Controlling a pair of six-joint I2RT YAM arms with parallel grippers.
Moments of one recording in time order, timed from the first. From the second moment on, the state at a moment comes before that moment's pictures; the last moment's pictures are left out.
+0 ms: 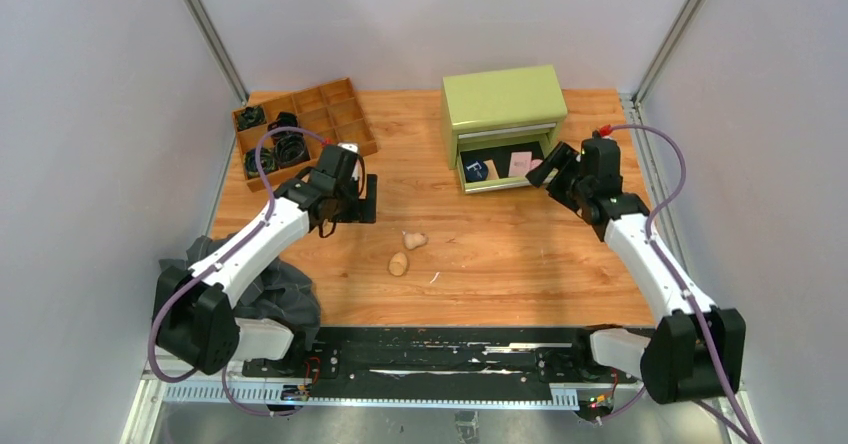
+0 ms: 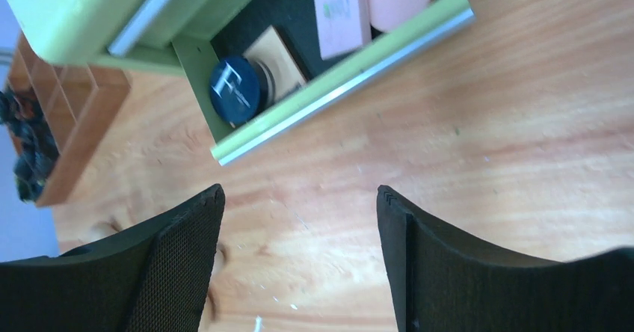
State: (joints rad) left arm -0.43 1.30 0.99 -0.63 -0.18 -0.33; right arm 0.13 1.22 0.90 -0.29 -0.06 0.68
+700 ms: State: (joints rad) left arm -0.27 1.47 0.92 -0.56 -0.41 -0.61; right arm 0.13 1.03 0.78 -0.46 -0.08 0.50
